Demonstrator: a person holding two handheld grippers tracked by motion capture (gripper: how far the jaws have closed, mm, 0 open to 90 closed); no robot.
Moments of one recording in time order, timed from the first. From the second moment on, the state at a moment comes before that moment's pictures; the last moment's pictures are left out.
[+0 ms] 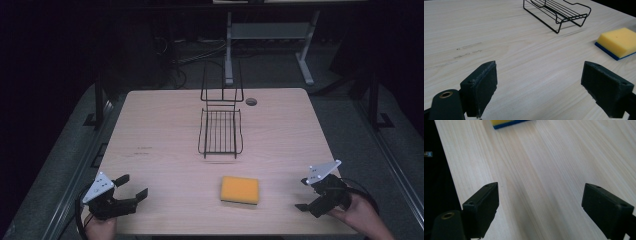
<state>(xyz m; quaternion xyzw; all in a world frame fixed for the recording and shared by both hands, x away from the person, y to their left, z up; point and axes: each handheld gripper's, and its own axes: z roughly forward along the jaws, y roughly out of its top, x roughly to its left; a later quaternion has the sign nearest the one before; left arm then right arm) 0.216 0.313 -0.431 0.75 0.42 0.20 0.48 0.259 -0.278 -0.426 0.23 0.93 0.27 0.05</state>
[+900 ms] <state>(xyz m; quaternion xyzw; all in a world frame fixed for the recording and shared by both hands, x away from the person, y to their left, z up) 0.213 0.317 -0.430 0.74 0.42 0.20 0.48 0.263 -0.254 -0.420 0.20 0.94 0.27 0.05</state>
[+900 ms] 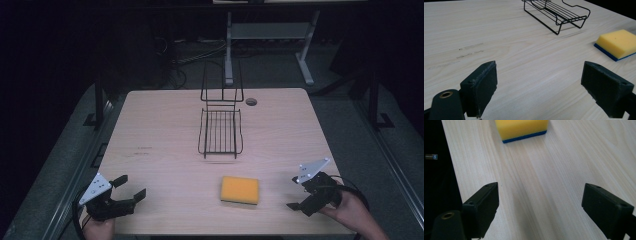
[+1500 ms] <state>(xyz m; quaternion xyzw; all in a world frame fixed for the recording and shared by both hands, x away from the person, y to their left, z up) 0.214 0.316 -0.430 0.74 0.42 0.20 0.48 0.266 -0.245 -0.415 0.19 0.94 0.26 0.05</state>
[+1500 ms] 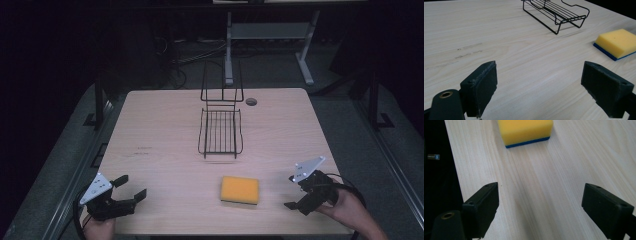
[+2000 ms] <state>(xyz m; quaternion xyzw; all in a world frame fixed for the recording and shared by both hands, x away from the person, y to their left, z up) 0.214 0.316 -0.430 0.74 0.42 0.20 0.48 0.269 -0.235 -0.413 0.18 0.95 0.26 0.05</state>
